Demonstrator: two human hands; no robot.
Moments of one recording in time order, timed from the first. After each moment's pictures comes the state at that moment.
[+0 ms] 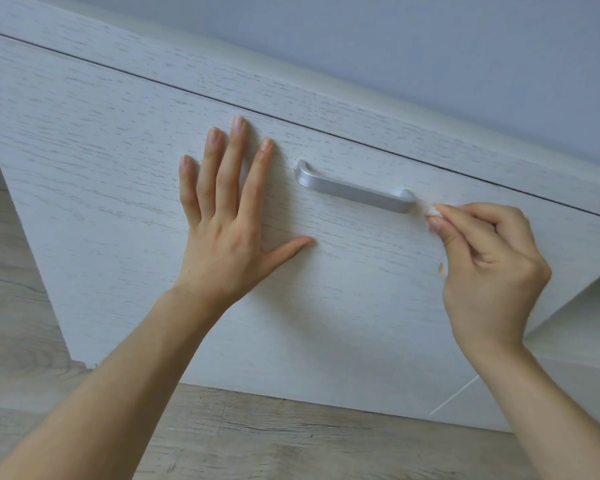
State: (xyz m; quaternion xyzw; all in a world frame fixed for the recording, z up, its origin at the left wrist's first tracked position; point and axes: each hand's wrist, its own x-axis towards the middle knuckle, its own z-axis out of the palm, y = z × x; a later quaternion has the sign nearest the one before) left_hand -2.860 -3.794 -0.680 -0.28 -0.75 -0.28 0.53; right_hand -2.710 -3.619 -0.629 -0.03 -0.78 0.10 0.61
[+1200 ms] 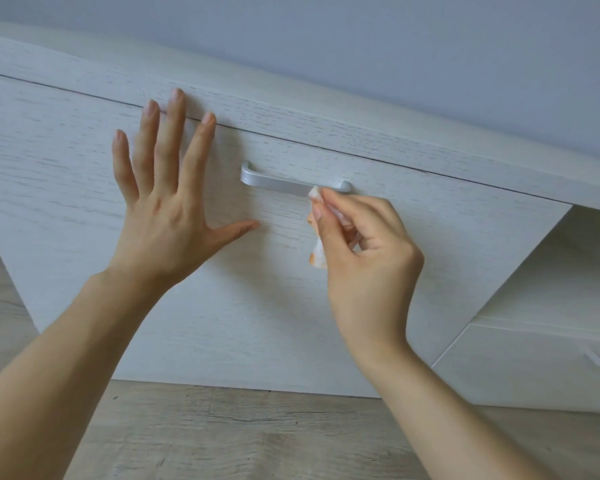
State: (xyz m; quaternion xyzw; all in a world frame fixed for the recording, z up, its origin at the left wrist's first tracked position) left_hand -2.855 -3.816 -0.651 -0.31 -0.77 -0.23 0.50; right_hand -2.709 -3.690 -0.626 -0.02 -0.74 0.35 0.57
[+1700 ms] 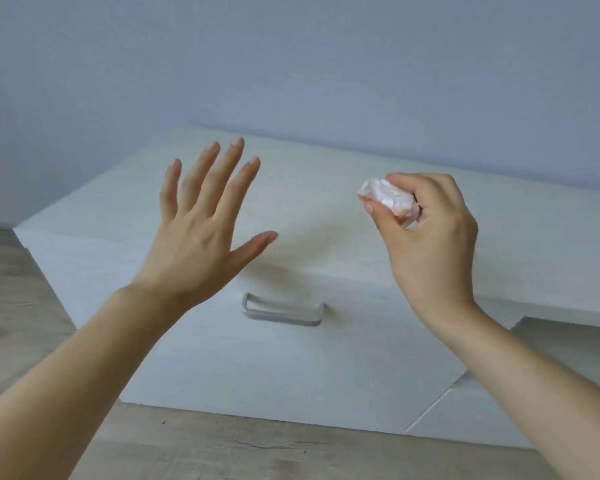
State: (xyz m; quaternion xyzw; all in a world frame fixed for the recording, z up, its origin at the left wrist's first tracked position) left_hand -2.833 -3.812 -0.486 -0.37 -0.83 -0.17 0.37; right_hand -2.722 -3.612 -0.453 -0.08 -0.82 0.22 0.52
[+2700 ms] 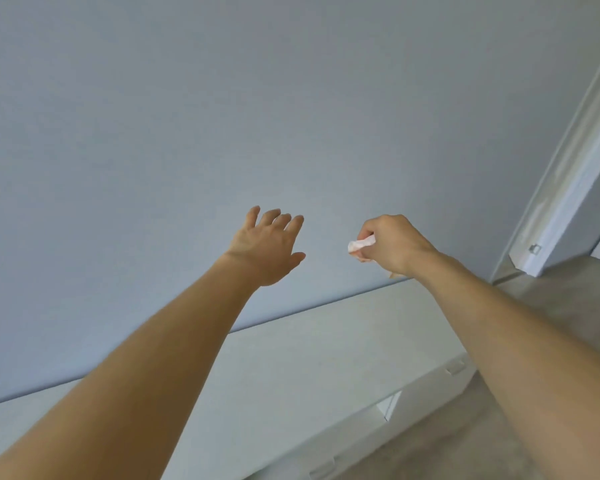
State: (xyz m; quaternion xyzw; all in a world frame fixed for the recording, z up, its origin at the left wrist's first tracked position) left_hand -2.621 -3.447 0.166 -0.60 -0.78 0.02 0.19; right_hand -2.451 -3.329 0.187 -0.40 -0.88 0.17 0.18
